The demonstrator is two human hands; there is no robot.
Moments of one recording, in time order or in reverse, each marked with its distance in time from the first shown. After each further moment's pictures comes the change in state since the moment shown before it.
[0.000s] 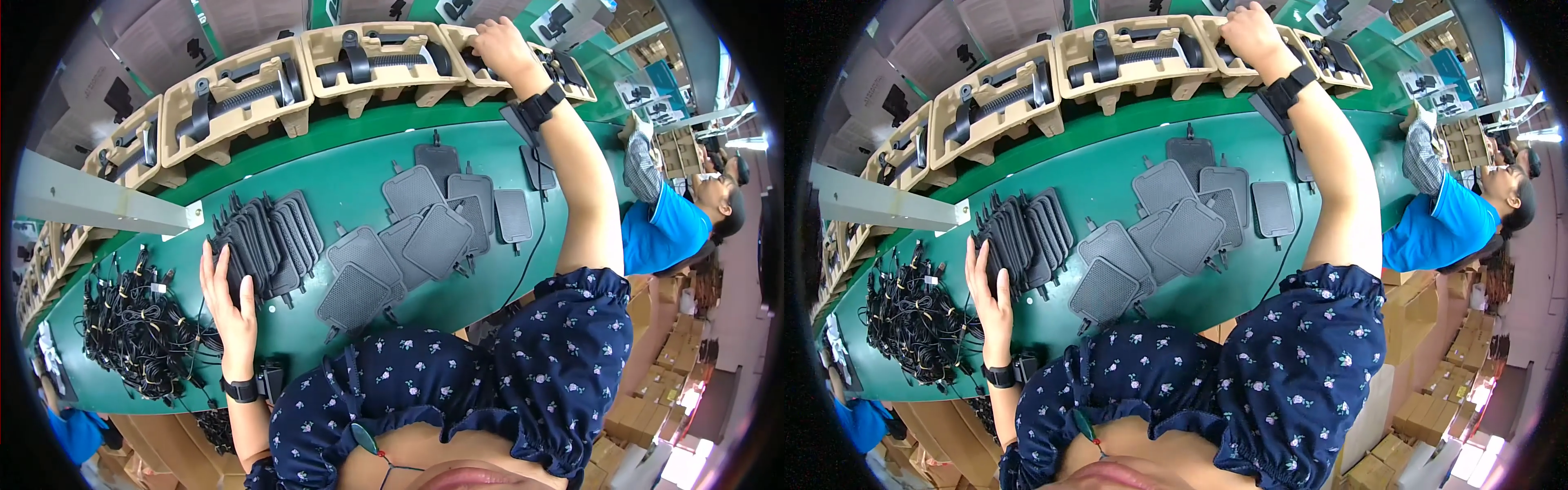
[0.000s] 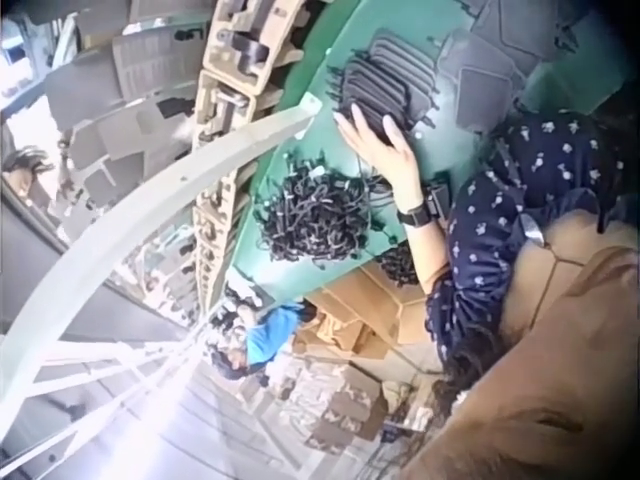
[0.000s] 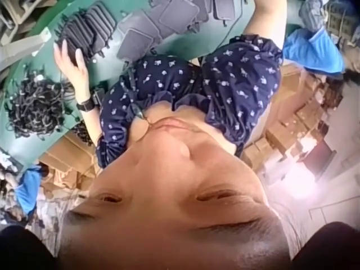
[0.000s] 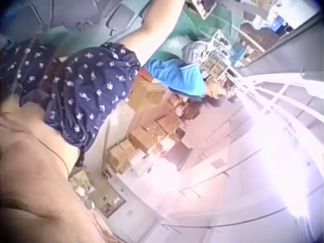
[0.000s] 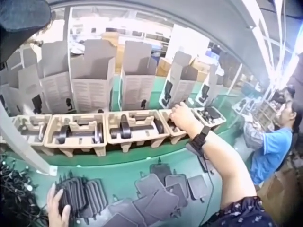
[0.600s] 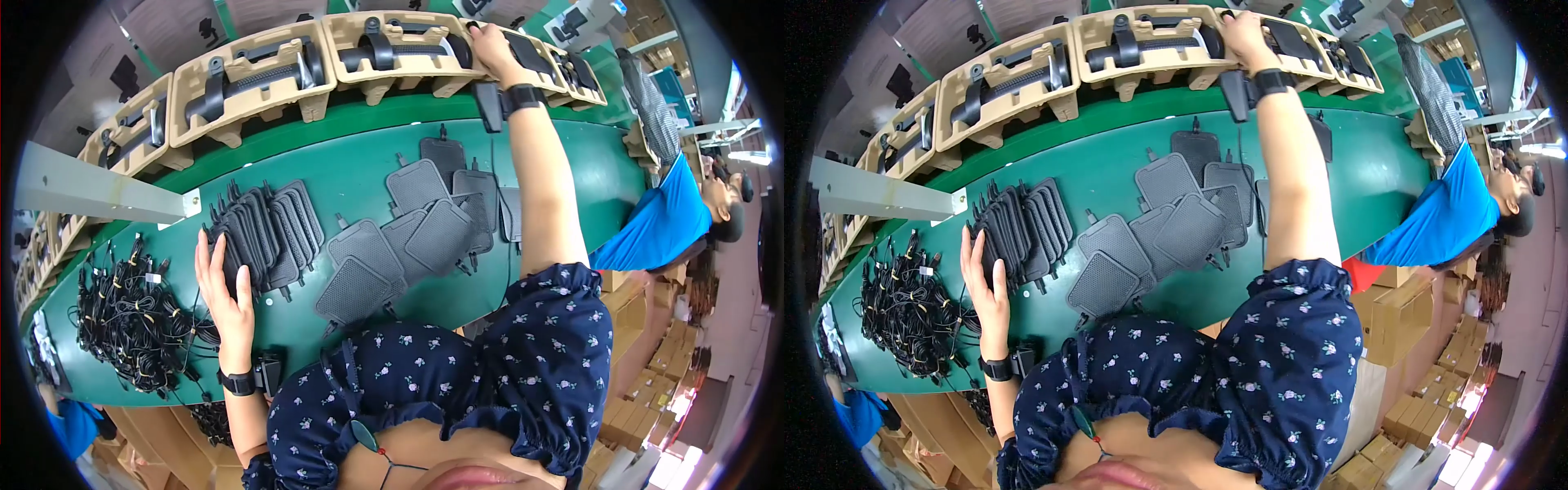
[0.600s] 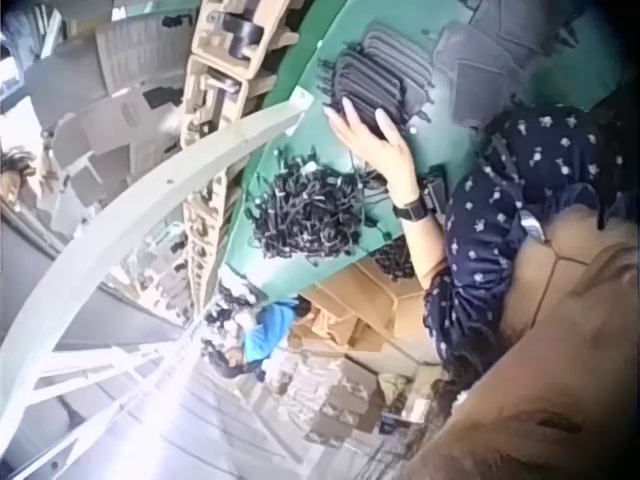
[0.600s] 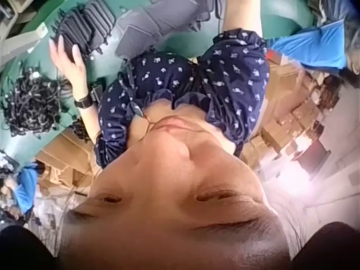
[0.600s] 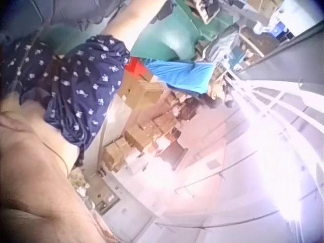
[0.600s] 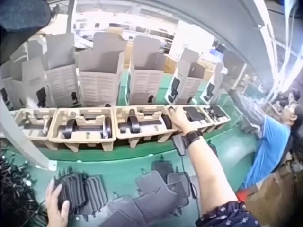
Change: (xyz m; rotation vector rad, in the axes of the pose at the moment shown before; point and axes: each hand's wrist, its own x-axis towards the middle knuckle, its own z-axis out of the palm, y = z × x) left_hand 0.002 0.000 0.002 -0.016 0.032 -0.018; right_hand 0.027 -0.034 0.054 1.008 -0.059 0.848
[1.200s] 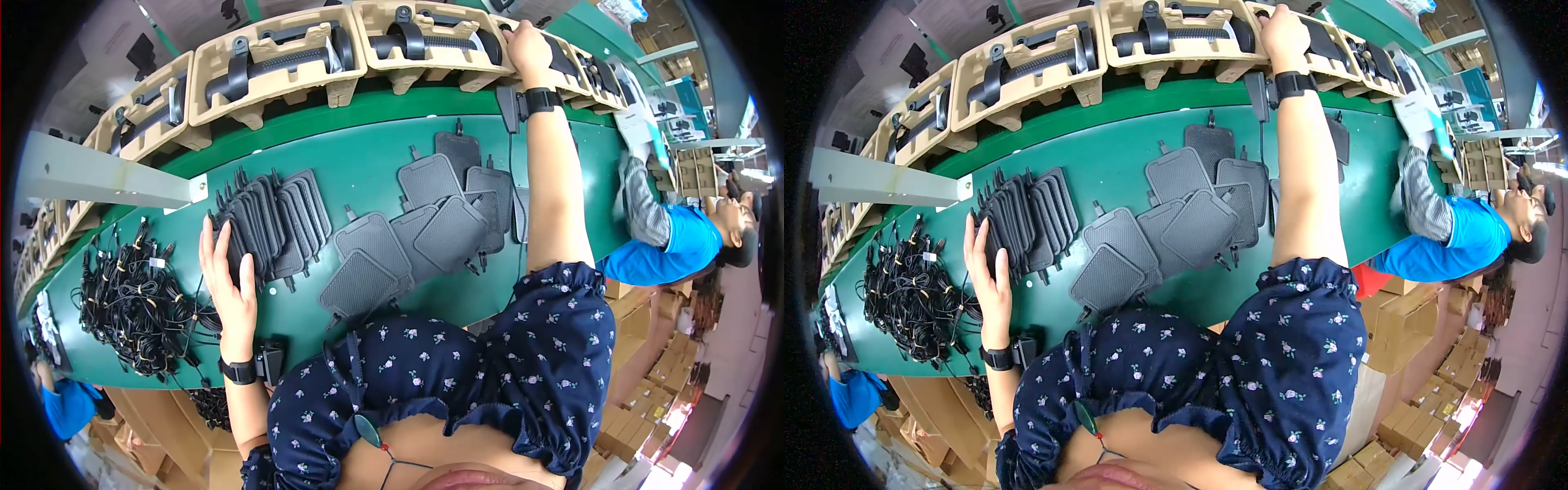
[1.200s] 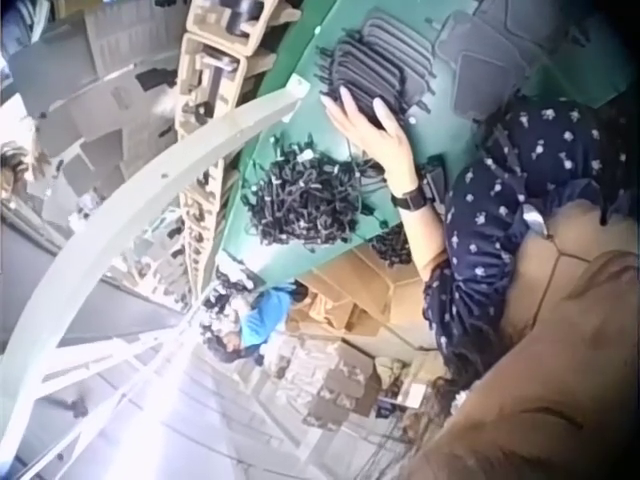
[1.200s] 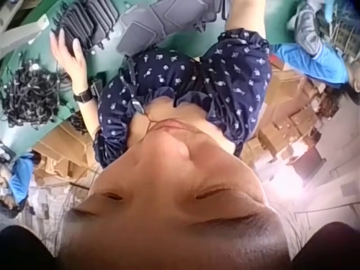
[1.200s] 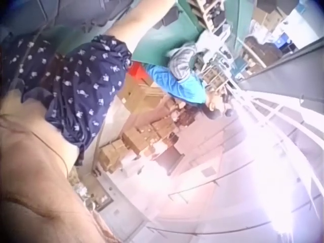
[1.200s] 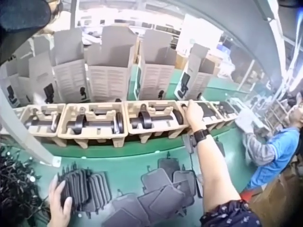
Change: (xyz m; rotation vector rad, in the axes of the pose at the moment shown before) left_hand -0.001 0.001 0.000 0.039 -0.004 0.021; right_hand 0.005 0.038 0.003 -0.372 0.250 -0.079
